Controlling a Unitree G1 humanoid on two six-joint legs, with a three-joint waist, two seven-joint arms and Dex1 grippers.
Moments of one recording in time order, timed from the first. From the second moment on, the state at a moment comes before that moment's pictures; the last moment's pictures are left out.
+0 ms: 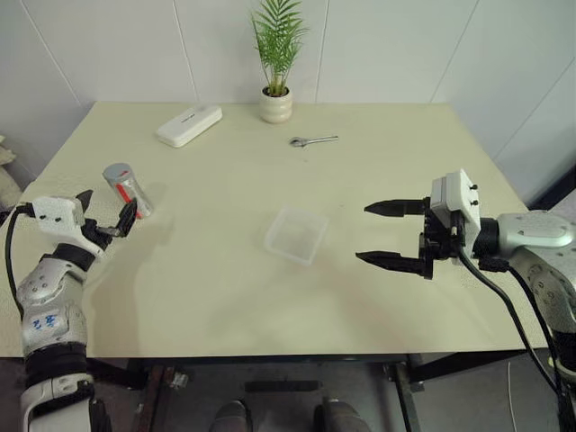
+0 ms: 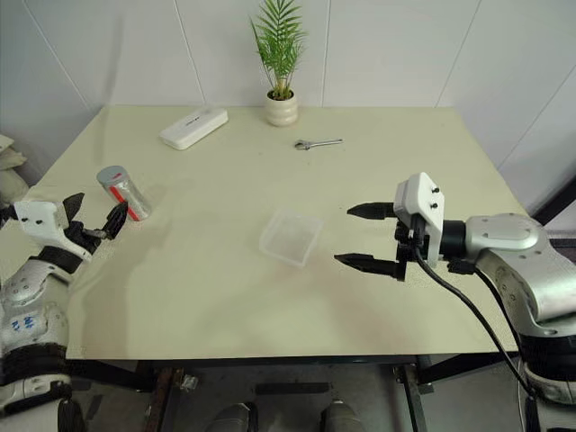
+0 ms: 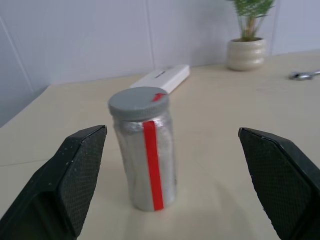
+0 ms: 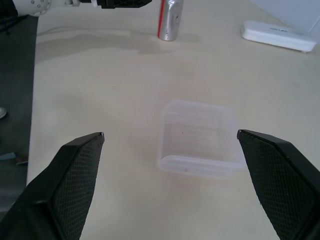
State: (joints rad) left arm -0.52 0.59 0.45 0.52 -0.28 -0.09 -0.39; right arm -0.56 -0.83 -0.06 -0.27 0.60 0.54 1.08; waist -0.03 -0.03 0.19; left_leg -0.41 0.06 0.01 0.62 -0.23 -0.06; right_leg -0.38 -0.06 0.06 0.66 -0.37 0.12
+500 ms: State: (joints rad) left arm -0.70 0.57 0.41 0.89 -0.23 -0.20 -0.25; right arm -0.58 -0.78 -0.04 -0.23 0.53 0.50 1.06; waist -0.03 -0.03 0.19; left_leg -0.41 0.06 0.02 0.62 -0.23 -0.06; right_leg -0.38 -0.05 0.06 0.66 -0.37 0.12
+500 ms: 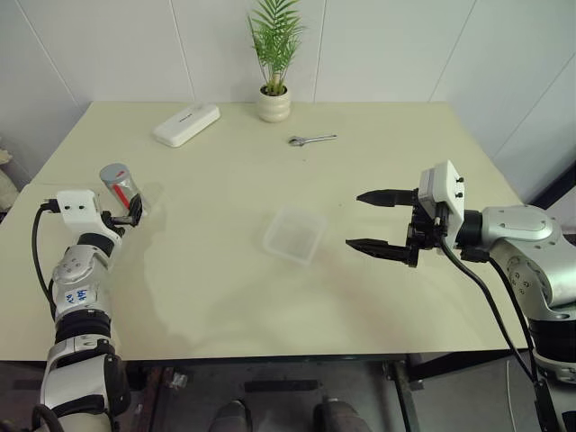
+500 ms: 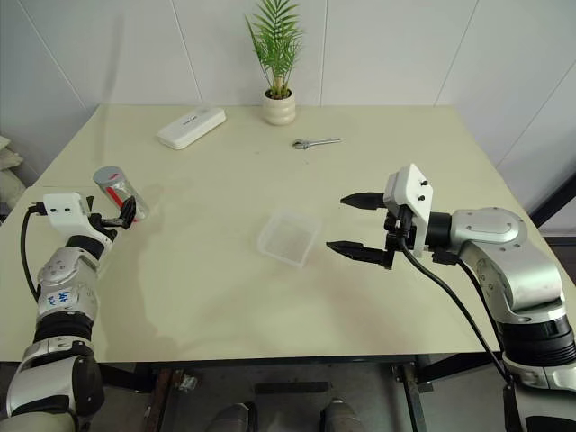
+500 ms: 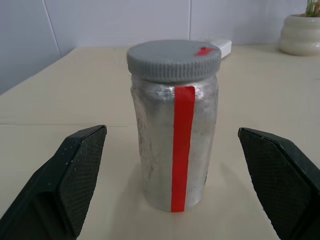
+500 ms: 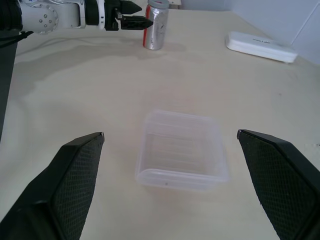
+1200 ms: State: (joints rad) left arm -0.89 0.59 0.39 1.16 -0.21 -0.31 -0.24; right arm -0.58 -0.77 -0.02 -0.22 0.51 0.51 1.04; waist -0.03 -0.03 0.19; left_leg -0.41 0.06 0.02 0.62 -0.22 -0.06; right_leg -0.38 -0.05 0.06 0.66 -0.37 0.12
